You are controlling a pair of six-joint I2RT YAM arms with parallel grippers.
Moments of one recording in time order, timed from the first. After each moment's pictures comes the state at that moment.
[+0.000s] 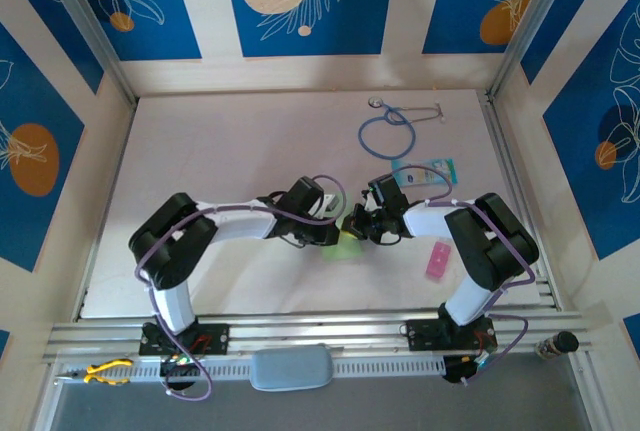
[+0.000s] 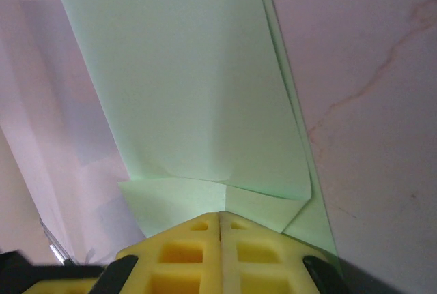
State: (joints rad) left arm -0.82 1.82 0.98 -0.13 0.45 -0.62; right arm 0.47 1.66 0.65 0.01 -0.50 0.91
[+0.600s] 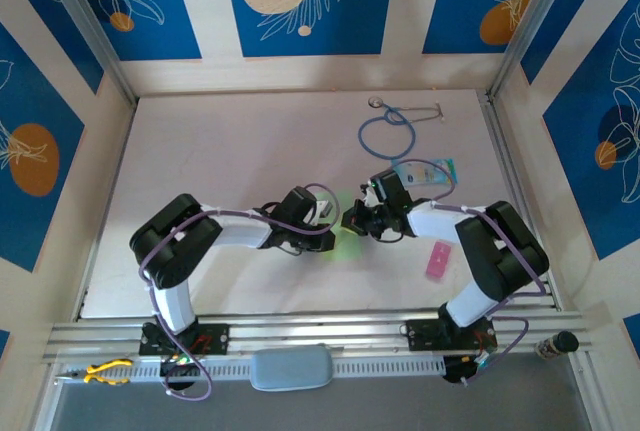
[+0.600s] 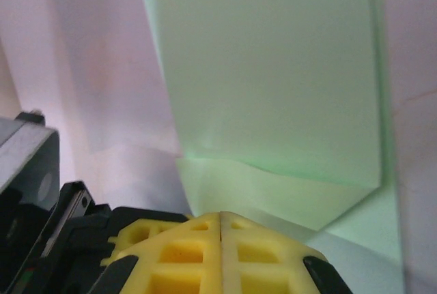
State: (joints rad) left arm -0.81 1.82 0.84 0.07 0.45 -0.68; right arm 0.49 1.58 0.66 -0.02 -0.53 0.85
